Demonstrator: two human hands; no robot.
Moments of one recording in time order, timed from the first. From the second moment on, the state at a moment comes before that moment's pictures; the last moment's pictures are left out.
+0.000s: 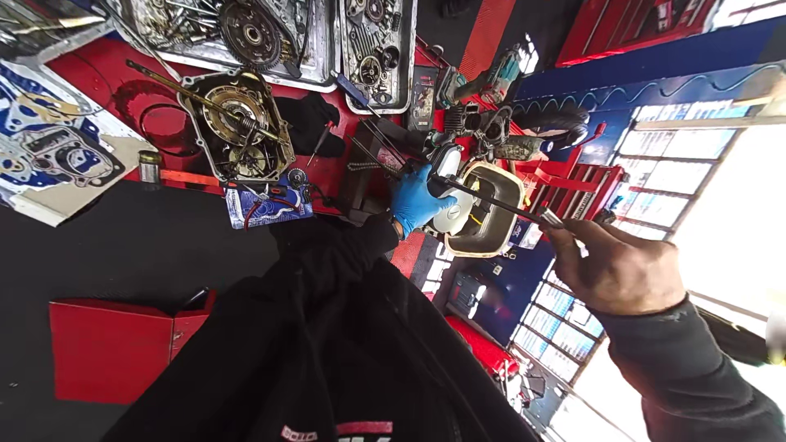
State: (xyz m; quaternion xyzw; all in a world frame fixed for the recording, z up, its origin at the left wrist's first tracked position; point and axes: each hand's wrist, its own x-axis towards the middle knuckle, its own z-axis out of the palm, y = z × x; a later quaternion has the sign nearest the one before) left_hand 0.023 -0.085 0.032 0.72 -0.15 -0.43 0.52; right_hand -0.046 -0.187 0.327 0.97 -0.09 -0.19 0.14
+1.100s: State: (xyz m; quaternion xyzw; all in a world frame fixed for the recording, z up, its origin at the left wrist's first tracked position) left_hand 0.024 -0.093 0.047 0.76 -0.30 -0.28 0.51; right_hand -0.060 -0.182 0.307 0.98 -0.11 -0.04 -0.15
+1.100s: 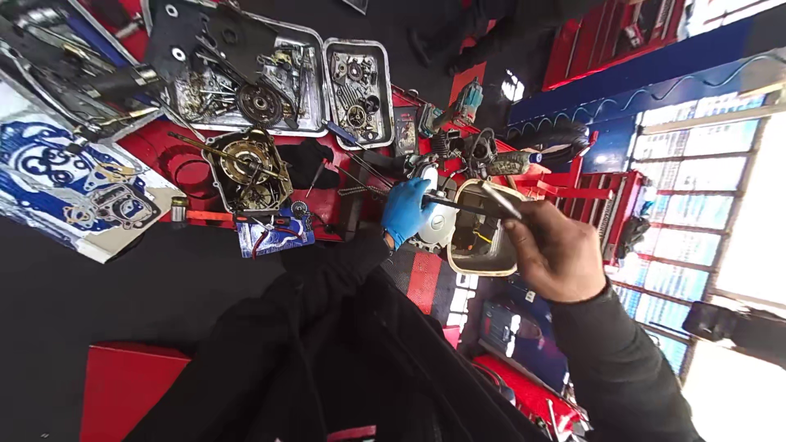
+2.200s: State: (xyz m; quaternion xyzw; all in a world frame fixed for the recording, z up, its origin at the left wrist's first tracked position) left_hand 0.059 -0.166 0.137 0.76 -0.42 -0.14 0.49; right_hand -0.020 -0.299 0.327 0.99 0.13 -0.02 -0.01
